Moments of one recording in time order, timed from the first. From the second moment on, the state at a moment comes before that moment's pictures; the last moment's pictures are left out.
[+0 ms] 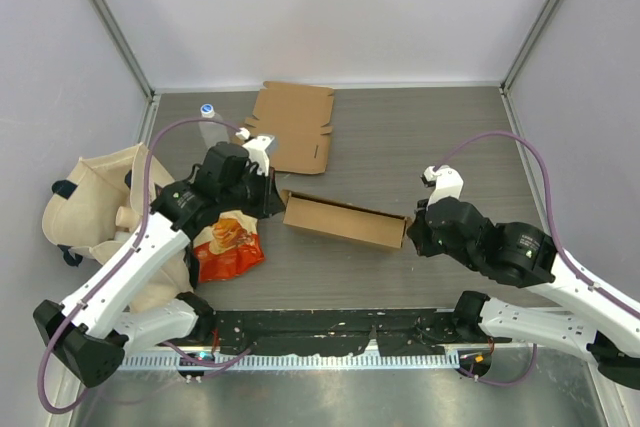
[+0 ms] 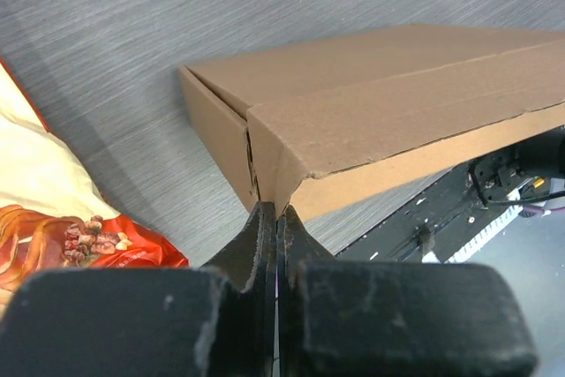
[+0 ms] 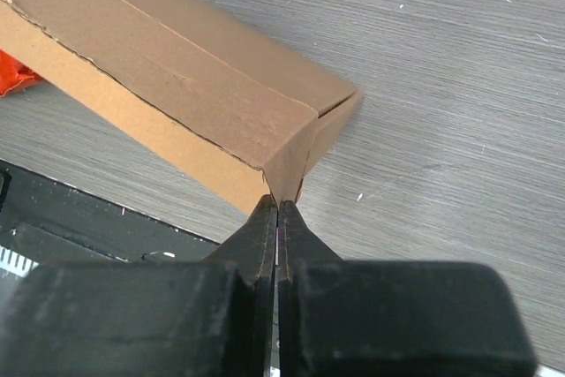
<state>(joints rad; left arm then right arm) -0.60 1.06 1.09 -0.74 0.18 -0.34 1.01 0.77 1.04 -1.04 0.43 0.62</state>
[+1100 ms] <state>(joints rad) -0.61 1.17 1.17 -0.86 0.16 -0.41 0.97 0.84 1.07 -1.05 0.39 0.71</state>
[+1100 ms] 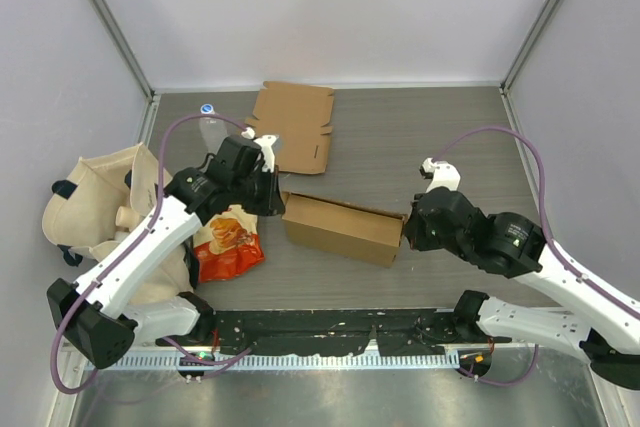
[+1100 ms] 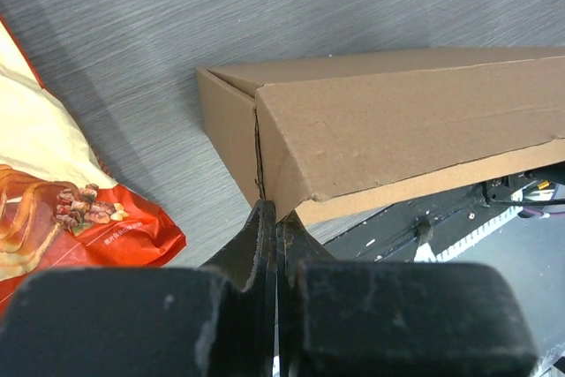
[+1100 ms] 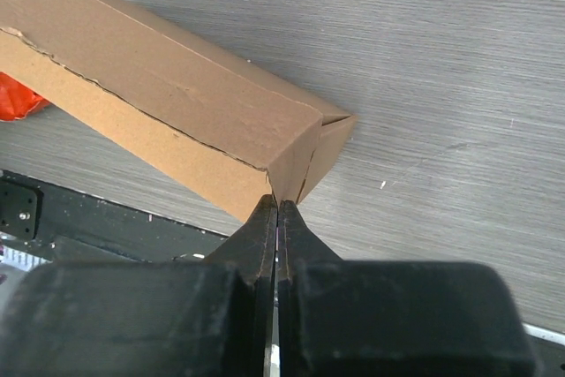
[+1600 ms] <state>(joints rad) -0.63 1.17 1.16 -0.84 0.14 -0.41 0.80 0.86 1.11 -1.07 0.22 0.74</state>
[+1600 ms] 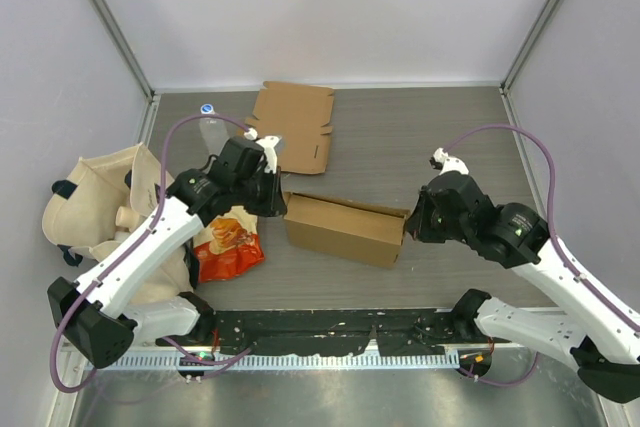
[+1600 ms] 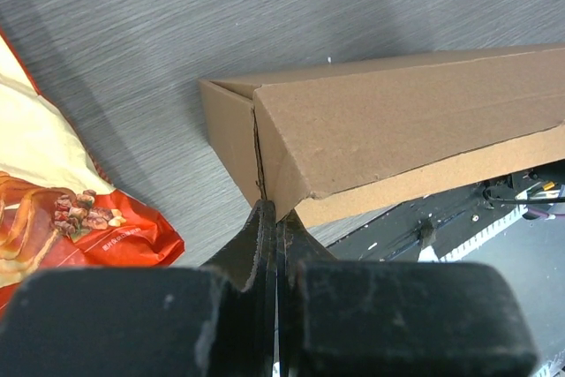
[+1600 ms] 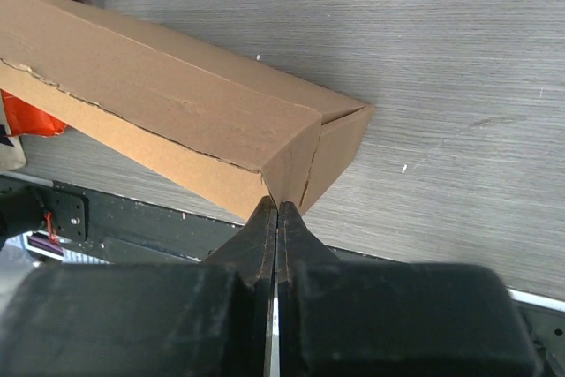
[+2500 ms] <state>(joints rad) -0.67 1.17 1.14 -0.80 0.09 -0.42 0.60 0.84 1.09 -1.03 -0.02 0.70</state>
